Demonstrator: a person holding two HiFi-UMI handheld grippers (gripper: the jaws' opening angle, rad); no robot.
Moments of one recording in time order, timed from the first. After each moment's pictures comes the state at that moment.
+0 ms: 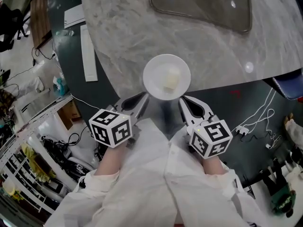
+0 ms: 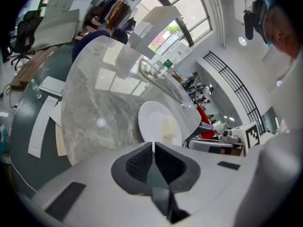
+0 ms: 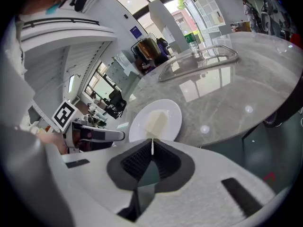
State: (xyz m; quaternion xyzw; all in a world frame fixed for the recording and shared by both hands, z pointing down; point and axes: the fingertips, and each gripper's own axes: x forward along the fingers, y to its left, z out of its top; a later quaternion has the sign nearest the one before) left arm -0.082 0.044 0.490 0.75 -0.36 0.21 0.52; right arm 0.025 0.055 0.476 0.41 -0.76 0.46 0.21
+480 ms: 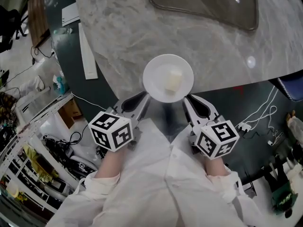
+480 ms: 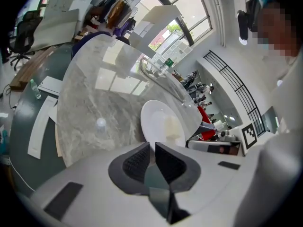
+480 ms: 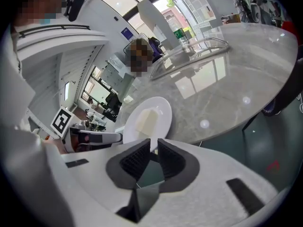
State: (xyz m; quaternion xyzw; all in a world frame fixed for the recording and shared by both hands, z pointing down) left arm -0.080 0.039 0.500 0.75 -0.36 0.21 0.52; right arm 0.035 0.051 0.492 0.42 -0.74 0.49 0.19
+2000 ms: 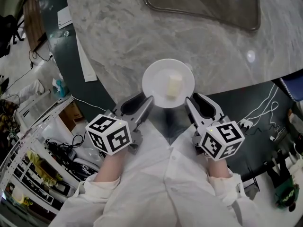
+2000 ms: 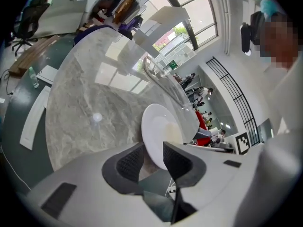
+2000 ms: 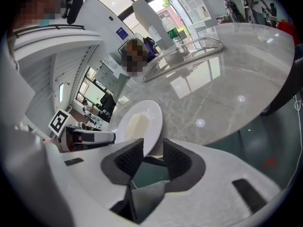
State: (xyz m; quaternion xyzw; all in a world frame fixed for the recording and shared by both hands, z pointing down) left arm -0.075 0.023 0.503 0.73 -0.34 0.18 0.56; right arm 0.049 0.036 0.501 0.44 -0.72 0.50 0.20
